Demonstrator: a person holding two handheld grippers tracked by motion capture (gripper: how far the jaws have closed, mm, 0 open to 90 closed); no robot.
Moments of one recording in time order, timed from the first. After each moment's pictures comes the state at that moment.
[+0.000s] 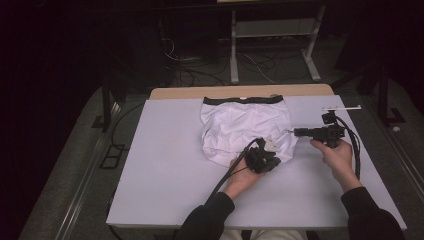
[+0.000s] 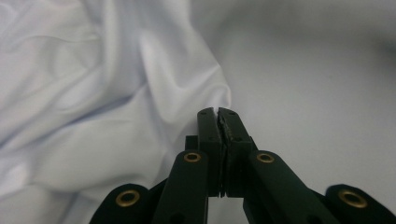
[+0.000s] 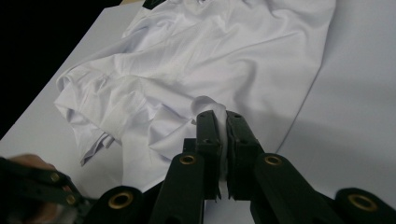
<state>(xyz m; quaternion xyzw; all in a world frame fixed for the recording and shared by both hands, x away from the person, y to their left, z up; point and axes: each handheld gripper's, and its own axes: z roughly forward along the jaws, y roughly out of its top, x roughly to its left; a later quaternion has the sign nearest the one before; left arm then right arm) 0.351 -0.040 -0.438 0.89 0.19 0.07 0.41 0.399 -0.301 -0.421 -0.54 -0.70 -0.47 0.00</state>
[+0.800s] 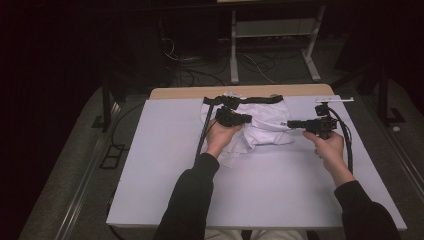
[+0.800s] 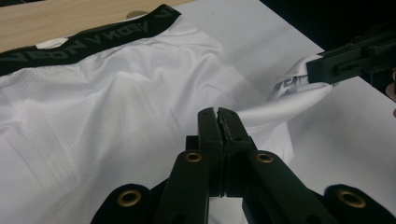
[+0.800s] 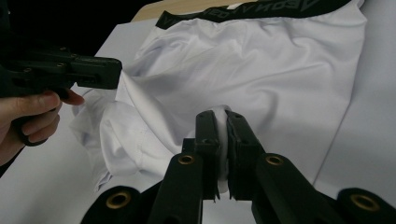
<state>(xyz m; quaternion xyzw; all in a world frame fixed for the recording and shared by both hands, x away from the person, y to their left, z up) 0.461 0.029 -0.393 0.81 0.37 0.03 0.45 0.422 -0.283 -0.411 -0.54 -0.69 -0.49 0.01</state>
